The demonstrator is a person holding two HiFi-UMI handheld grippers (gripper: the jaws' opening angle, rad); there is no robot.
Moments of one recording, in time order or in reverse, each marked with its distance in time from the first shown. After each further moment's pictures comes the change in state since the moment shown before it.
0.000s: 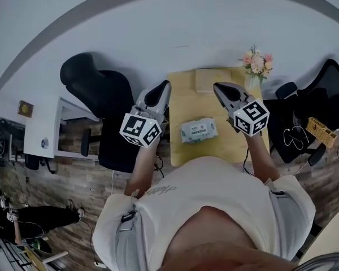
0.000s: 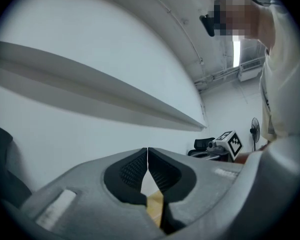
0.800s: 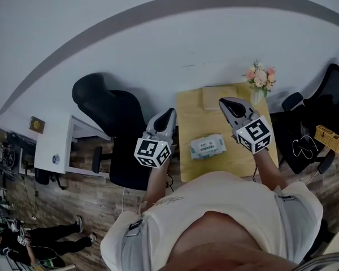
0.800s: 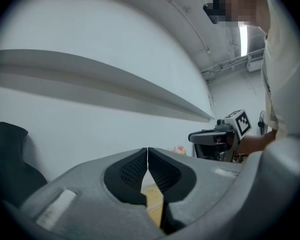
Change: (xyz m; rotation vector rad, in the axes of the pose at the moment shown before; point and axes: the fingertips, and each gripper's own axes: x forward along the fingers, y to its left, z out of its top) left arm -0.021 0.004 -0.038 -0.001 0.098 0.094; right arm -0.013 0.009 0.027 -0.128 -0.038 -0.081
